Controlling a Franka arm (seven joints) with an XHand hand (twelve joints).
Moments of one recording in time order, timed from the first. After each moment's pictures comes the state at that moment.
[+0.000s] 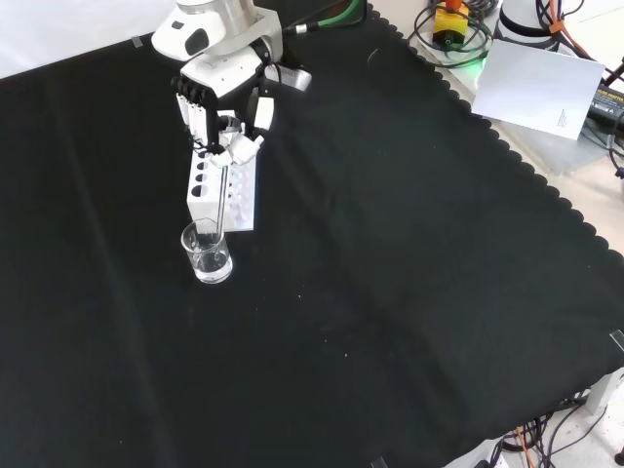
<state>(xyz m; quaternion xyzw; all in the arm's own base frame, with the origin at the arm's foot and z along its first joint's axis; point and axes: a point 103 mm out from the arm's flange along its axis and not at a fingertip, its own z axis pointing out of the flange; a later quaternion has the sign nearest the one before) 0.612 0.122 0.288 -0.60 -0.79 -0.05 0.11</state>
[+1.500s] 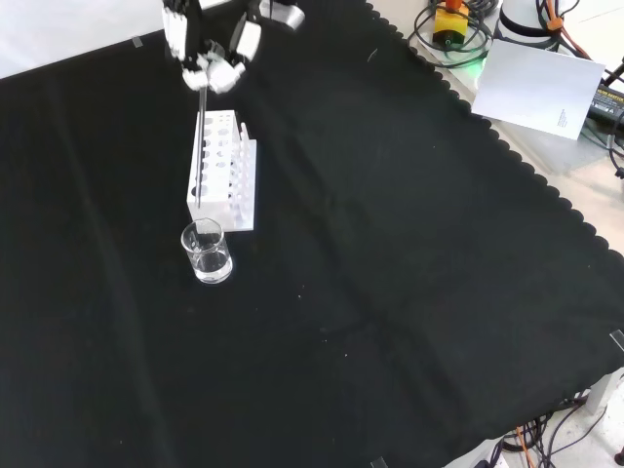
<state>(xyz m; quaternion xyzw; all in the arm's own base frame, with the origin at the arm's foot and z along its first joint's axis) 0.597 0.063 0.367 -0.64 -0.76 -0.10 0.06</state>
